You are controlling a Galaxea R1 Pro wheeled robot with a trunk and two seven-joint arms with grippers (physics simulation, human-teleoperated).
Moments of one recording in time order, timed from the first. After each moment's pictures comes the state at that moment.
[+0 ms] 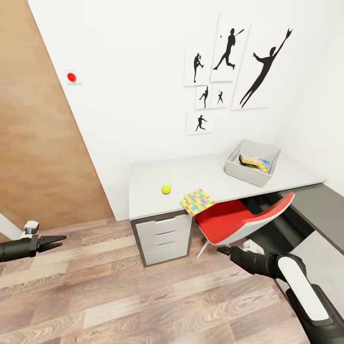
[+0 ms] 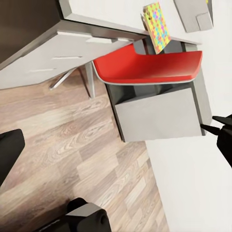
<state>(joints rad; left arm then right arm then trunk) -0.76 0.69 0.07 -0.55 0.21 0.75 -1.45 -0.36 -0.24 0.04 -1.47 -1.21 0.96 -0.39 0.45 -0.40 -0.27</state>
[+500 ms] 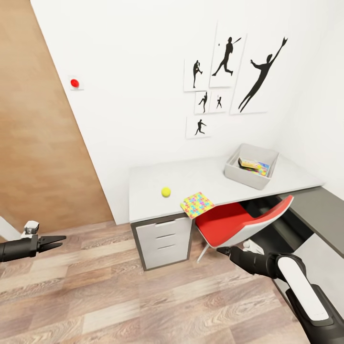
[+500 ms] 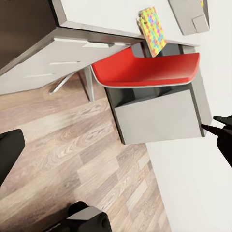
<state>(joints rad) -0.76 0.69 0.07 -0.55 0.21 0.75 -1.45 -0.36 -0.24 0.04 -1.47 -1.21 0.96 -0.39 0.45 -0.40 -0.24</state>
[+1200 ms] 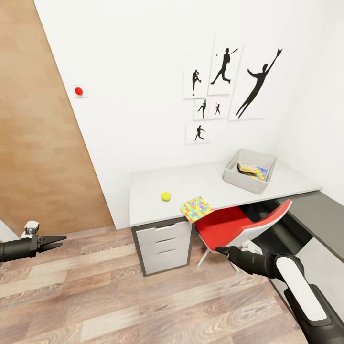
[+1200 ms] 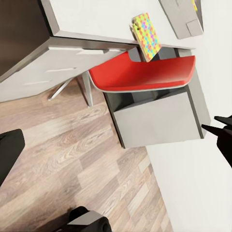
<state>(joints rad) -0.76 0.68 0.07 -0.55 0.21 0.75 -1.44 -0.36 -0.22 0.04 -1.47 -1.21 0.96 -0.39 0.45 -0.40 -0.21</state>
